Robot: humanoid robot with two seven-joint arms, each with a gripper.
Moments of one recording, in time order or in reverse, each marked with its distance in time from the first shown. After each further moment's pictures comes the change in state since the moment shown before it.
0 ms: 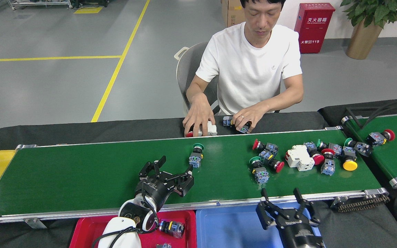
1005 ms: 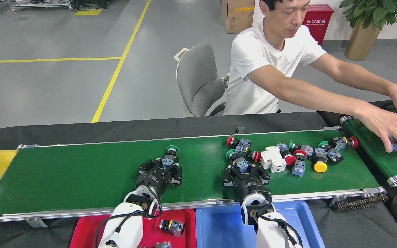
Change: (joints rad) left arm 0.004 0.110 -0.047 0.024 -0.004 0.098 0.022; right arm -0.277 0.084 0.102 0.342 -0.044 0.019 0.117
